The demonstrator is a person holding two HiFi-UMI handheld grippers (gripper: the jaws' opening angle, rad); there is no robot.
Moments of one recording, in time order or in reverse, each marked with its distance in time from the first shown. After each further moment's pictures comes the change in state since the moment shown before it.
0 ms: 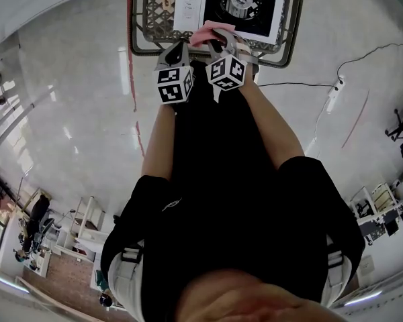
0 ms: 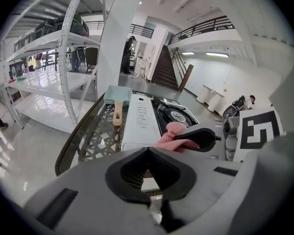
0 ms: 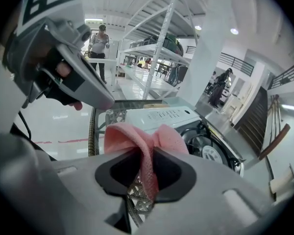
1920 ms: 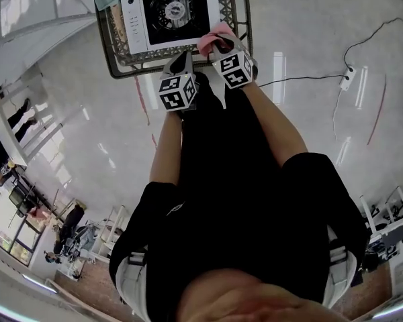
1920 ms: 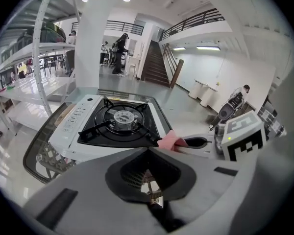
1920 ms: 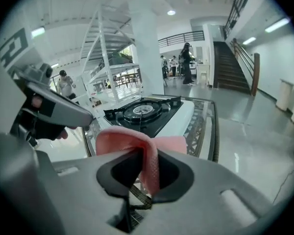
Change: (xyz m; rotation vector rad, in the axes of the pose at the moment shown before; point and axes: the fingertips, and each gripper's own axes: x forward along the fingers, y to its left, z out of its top) left arm 0.043 -0.201 -0.003 0.070 0.026 -0.023; right arm -0.098 -0.110 -0.150 0.574 -0.097 0.039
